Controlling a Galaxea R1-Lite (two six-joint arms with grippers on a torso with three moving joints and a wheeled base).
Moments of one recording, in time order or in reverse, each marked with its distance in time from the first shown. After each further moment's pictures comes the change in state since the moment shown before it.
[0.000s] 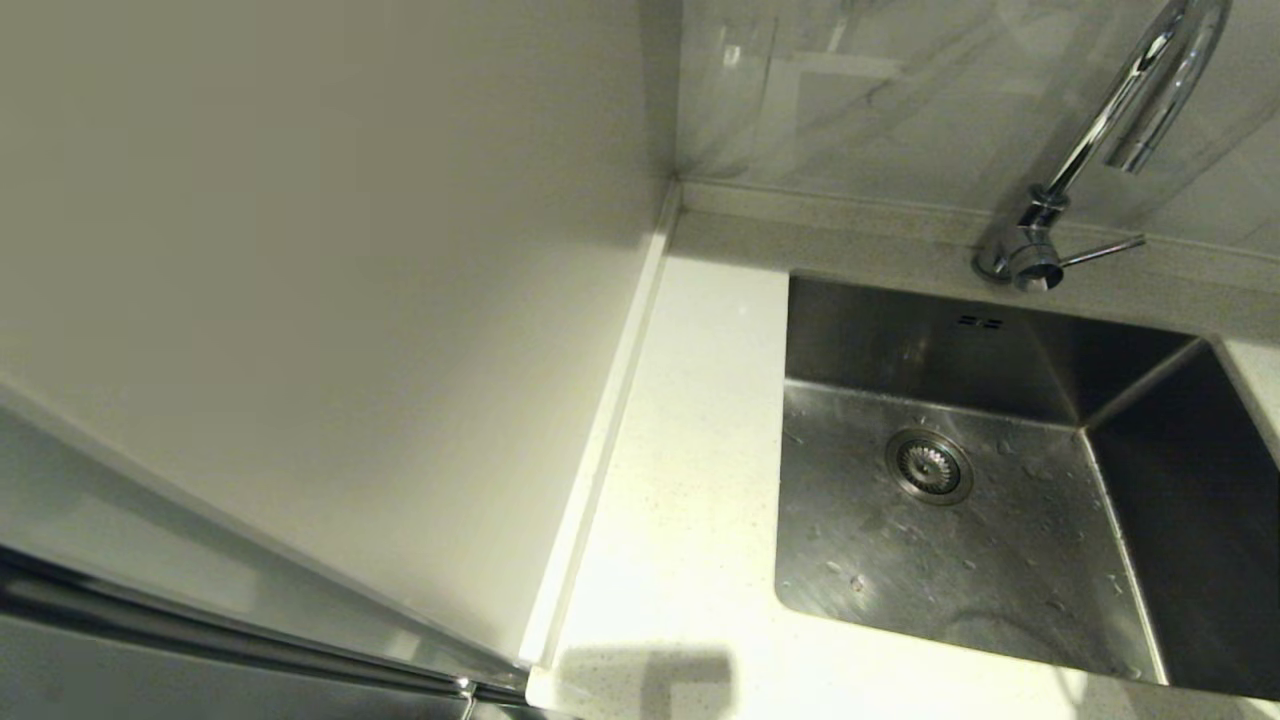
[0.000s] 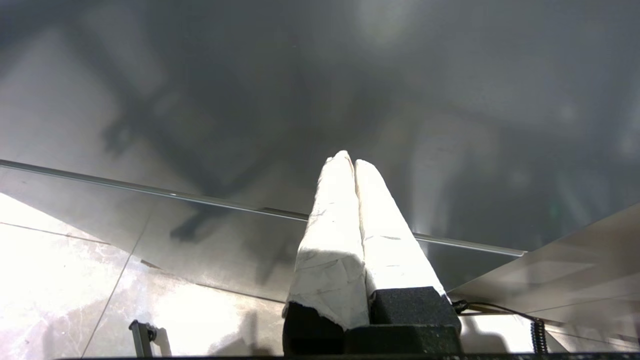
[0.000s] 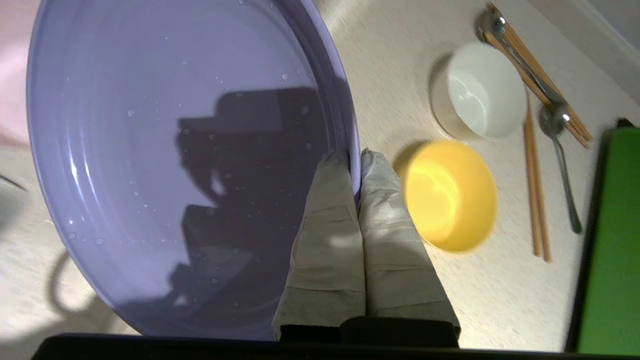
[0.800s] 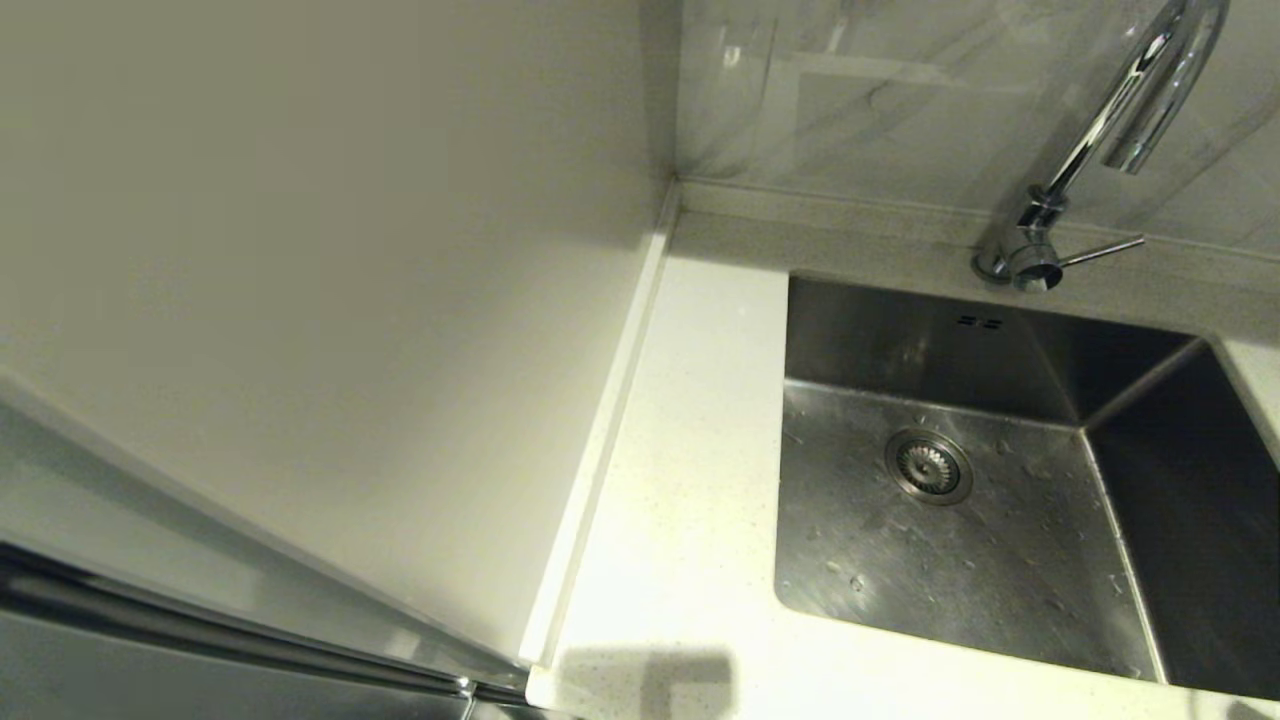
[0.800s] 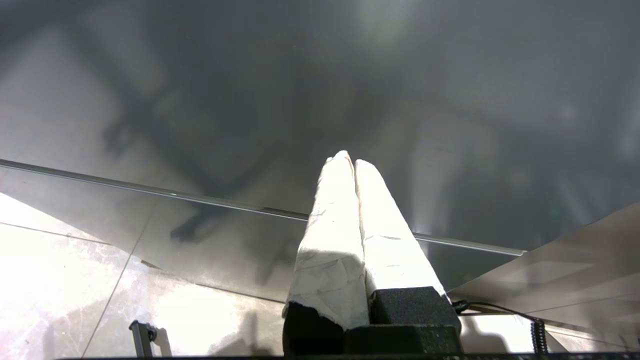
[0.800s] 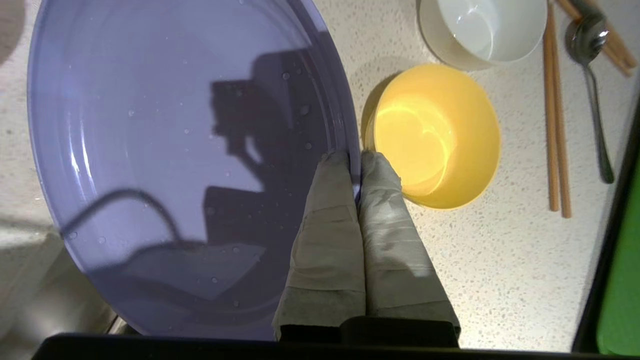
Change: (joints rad) left arm 0.000 0.000 0.000 0.000 0.000 0.000; right arm -0.150 0.266 0.054 -0.049 0.023 -0.214
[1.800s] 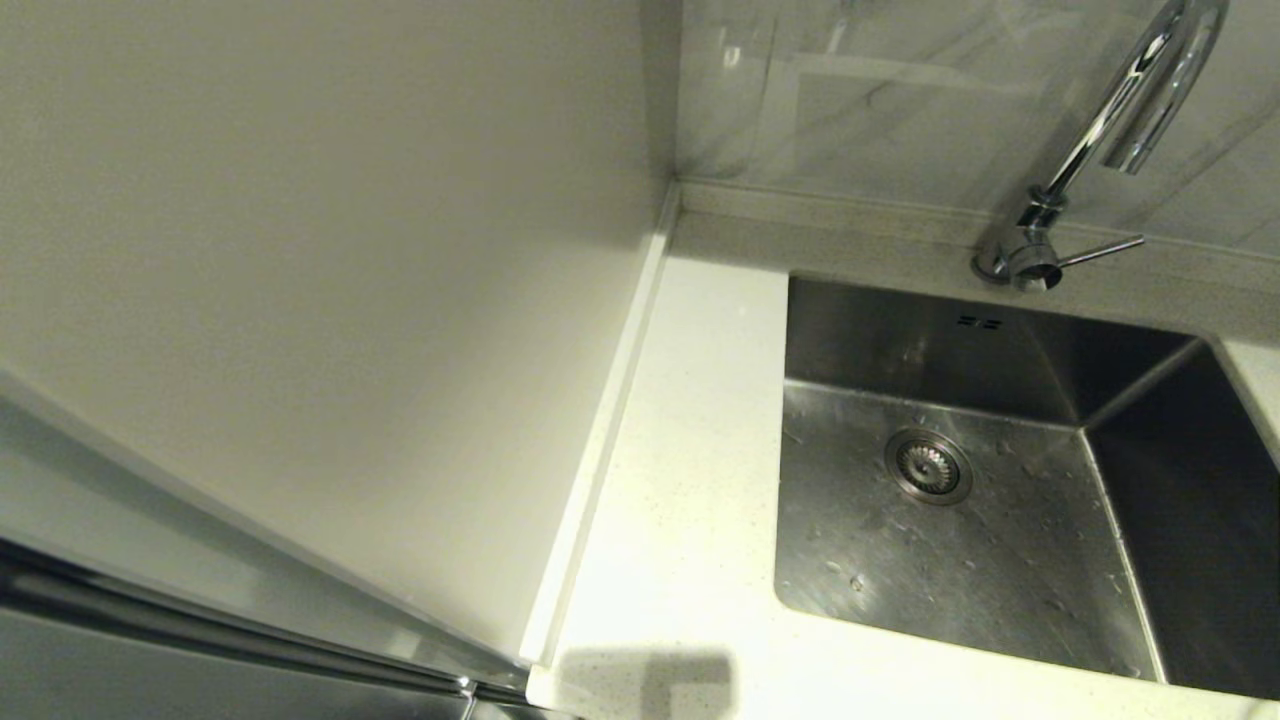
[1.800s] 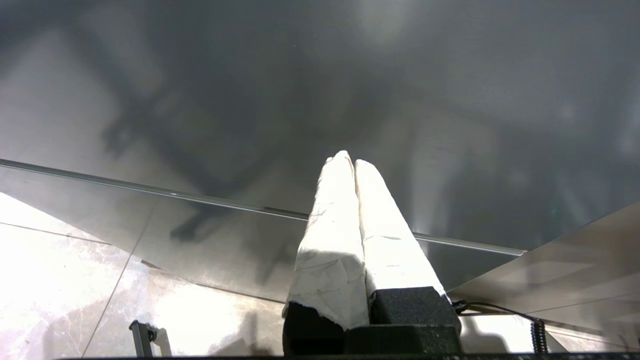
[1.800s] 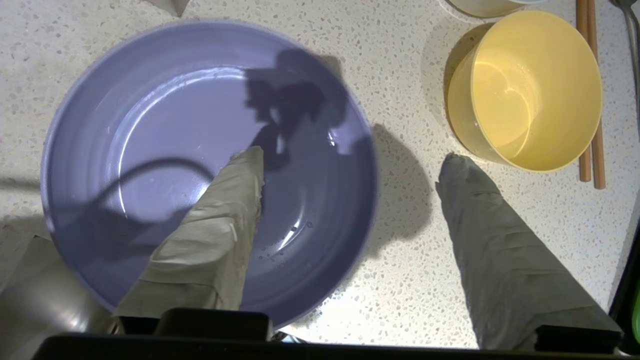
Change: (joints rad) left arm 0.000 0.000 0.000 0.000 0.000 0.000; right arm 0.000 0.093 0.060 -0.074 -0.050 -0.011
